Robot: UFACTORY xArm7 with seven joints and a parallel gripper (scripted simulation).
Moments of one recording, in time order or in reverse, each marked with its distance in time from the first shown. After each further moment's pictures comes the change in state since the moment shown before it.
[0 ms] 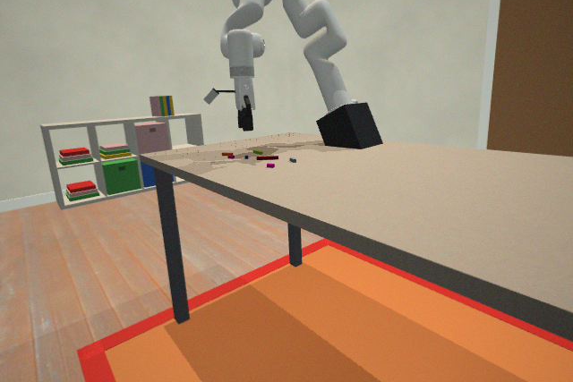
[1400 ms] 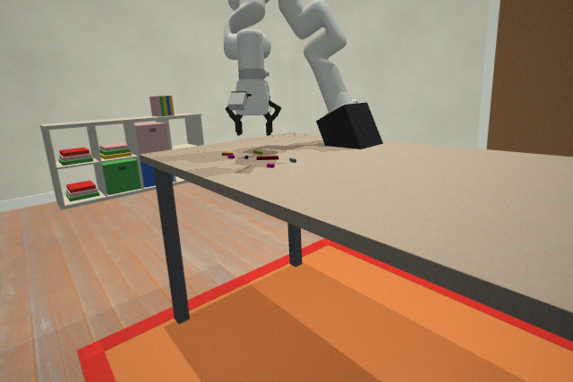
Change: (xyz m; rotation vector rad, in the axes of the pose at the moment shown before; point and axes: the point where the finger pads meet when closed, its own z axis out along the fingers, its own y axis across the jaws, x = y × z) arm -0.014 -0.067 0.012 -0.022 0.001 -1.089
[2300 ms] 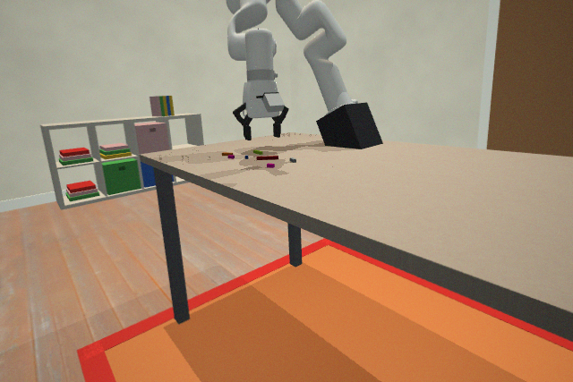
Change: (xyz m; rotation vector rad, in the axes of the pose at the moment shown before) arm 0.033 -0.036 0.004 0.004 0.011 -0.691
